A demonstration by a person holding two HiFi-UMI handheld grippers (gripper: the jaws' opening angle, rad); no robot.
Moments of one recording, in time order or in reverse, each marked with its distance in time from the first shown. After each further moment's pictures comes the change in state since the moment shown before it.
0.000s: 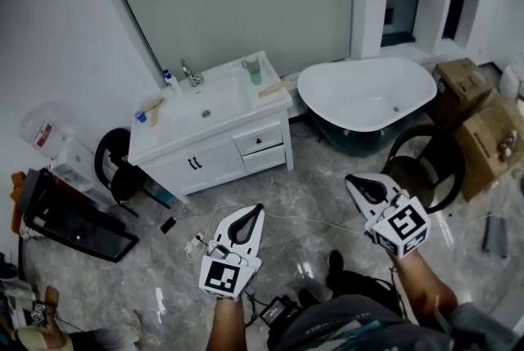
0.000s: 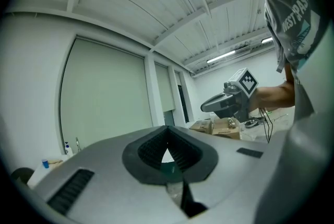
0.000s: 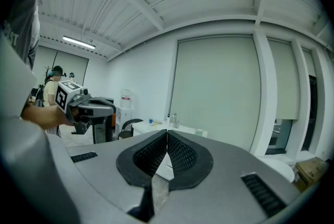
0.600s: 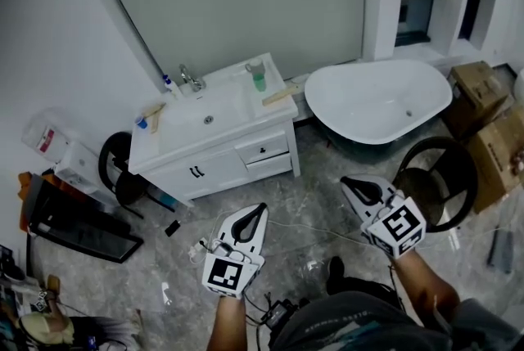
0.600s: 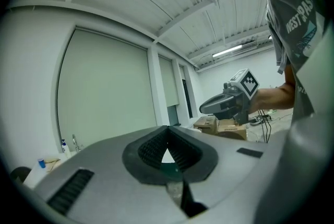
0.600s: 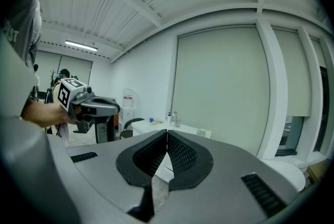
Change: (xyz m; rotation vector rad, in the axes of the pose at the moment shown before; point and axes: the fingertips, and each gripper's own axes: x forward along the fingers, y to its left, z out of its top) left arm 0.102 0.041 -0.016 -0.017 0.051 0.029; right arm 0.078 -0.078 -0.020 0.007 0.019 0.082
